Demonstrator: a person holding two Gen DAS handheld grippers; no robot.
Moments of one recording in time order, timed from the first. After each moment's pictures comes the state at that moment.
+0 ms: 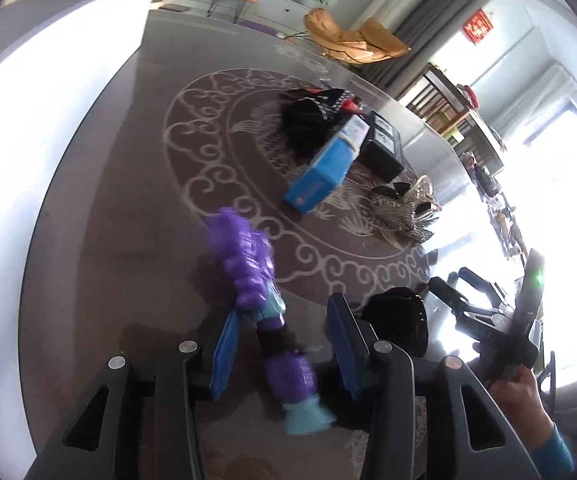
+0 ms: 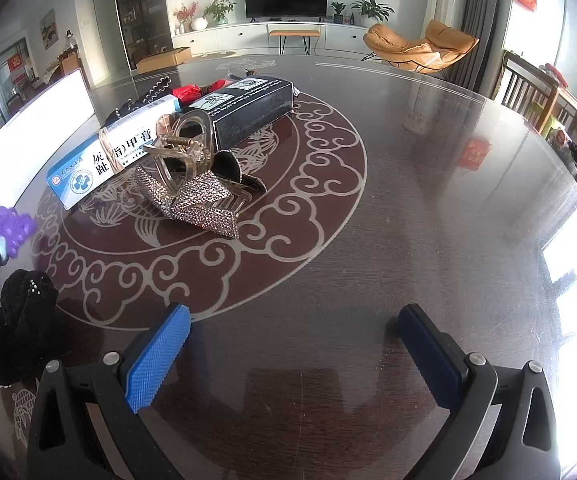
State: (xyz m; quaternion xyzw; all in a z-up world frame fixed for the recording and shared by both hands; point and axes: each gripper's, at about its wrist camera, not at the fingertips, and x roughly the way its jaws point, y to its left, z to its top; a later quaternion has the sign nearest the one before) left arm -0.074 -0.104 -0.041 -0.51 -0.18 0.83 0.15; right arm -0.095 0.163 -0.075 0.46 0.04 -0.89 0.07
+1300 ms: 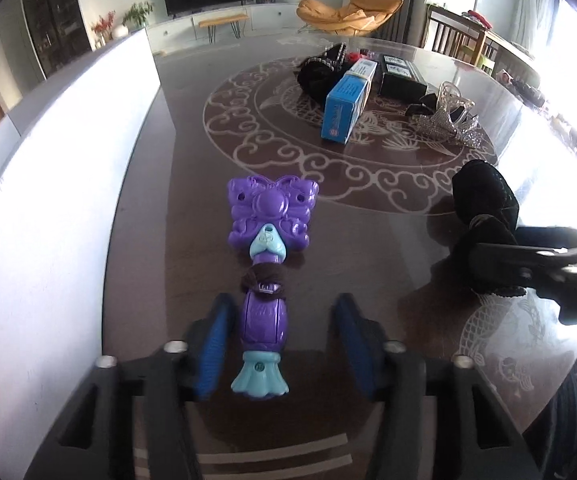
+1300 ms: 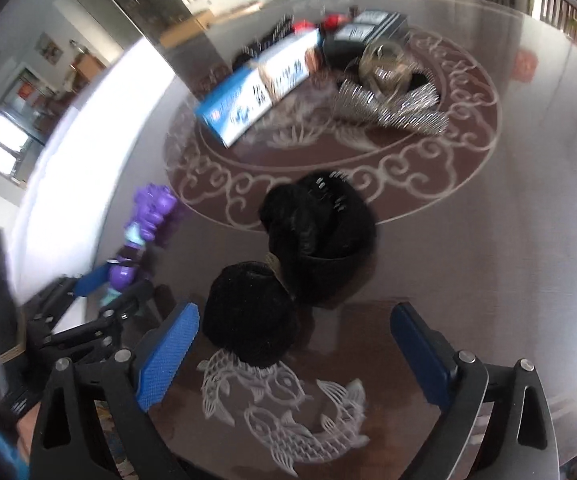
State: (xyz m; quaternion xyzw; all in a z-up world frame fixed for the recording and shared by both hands) left arm -0.014 -0.079 -0.044 -0.49 0.05 0.87 0.07; right arm -0.053 0.051 -0.057 0.58 -0.07 -0.80 0.13
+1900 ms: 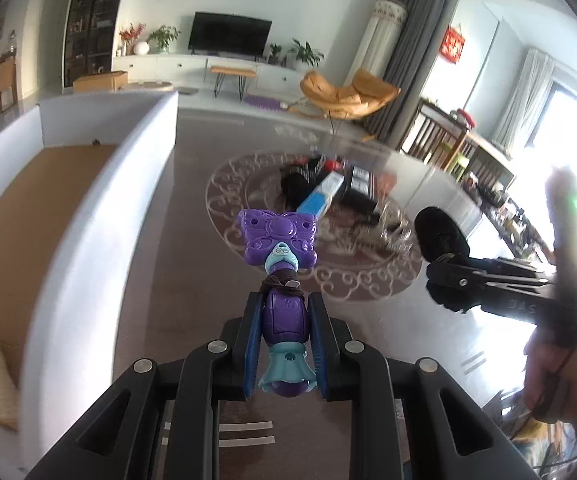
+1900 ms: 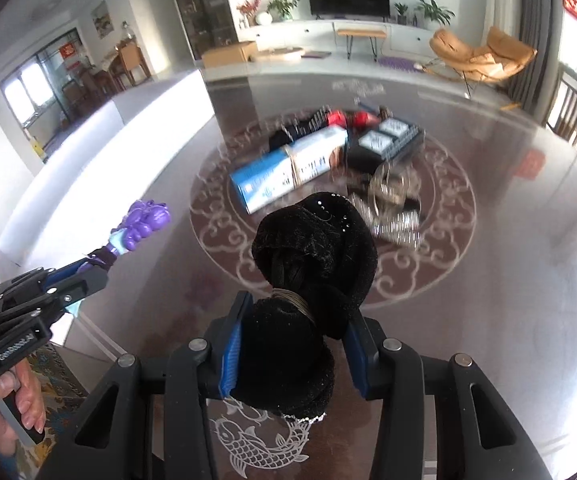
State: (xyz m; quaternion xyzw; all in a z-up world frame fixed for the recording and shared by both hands) left arm 0.032 -0.110 0.043 -0.38 -0.11 0.91 0.10; right arm -0.036 0.065 0.034 0.46 0.03 -0.87 0.19
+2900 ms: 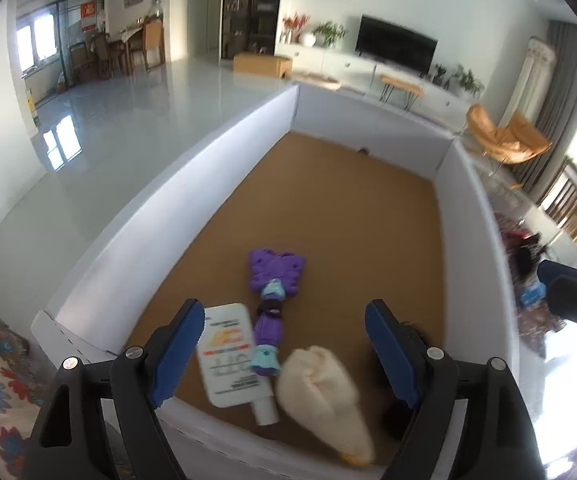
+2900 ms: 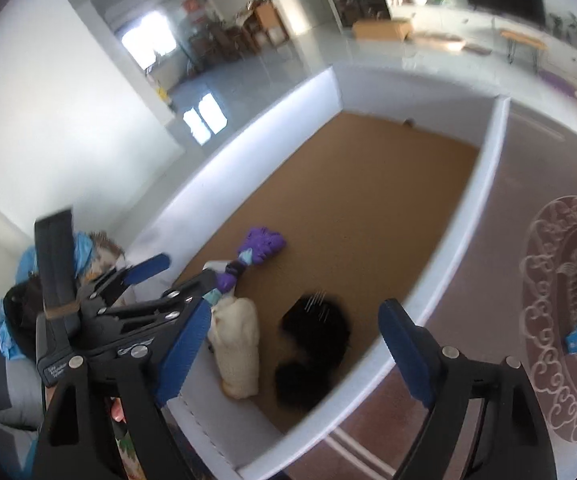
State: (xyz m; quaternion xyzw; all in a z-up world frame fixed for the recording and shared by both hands) left arm 0.067 -0.354 0.044 -0.40 -0.14 0.89 -0.16; right arm -0.045 -0.222 0.070 0.46 0.03 -0.78 0.42
